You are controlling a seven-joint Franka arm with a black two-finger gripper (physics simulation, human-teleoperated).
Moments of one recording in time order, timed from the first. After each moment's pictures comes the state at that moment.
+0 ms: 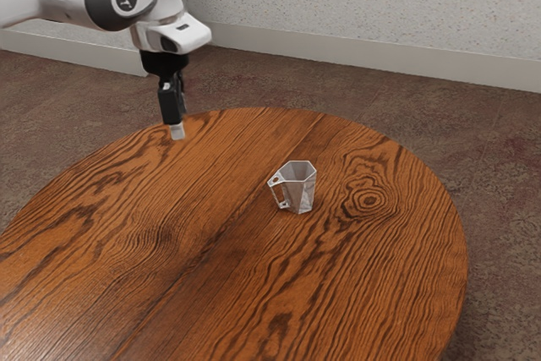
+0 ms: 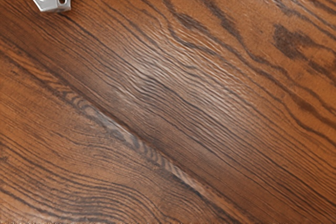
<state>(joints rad) -0.10 -0.01 0.01 -1.69 0.00 1.65 0.85</state>
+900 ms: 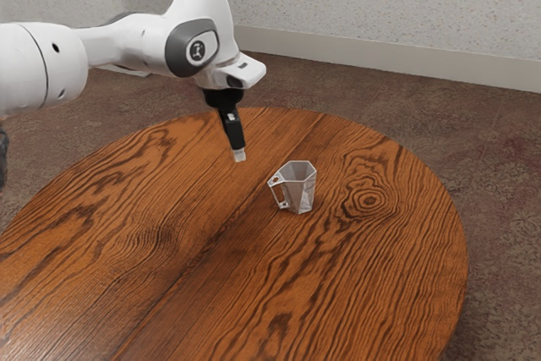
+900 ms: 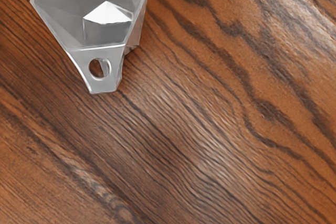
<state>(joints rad) -0.10 0.33 0.00 -1.54 -0.06 1.88 0.73</state>
